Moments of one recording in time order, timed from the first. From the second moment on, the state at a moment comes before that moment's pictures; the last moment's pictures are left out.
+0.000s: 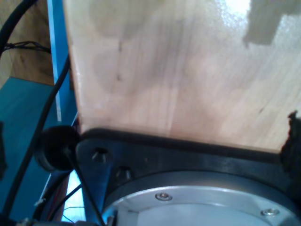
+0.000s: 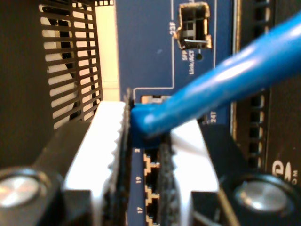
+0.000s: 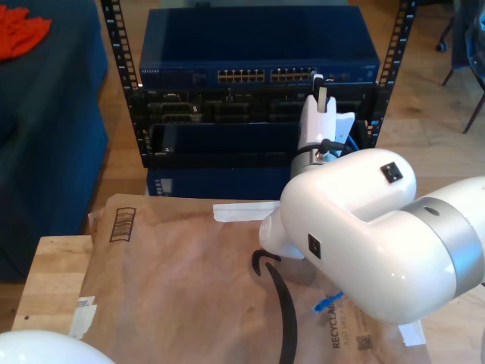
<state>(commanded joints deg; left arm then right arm) 96.5 -29.6 -5.5 7.3 59.8 -5.7 25.1 44.9 -70.8 34.4 -77.3 78.3</state>
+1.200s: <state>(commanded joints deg) 96.5 -29.6 -5.5 7.3 59.8 -5.7 24.2 46.7 -73.7 34.3 -77.2 78.3</state>
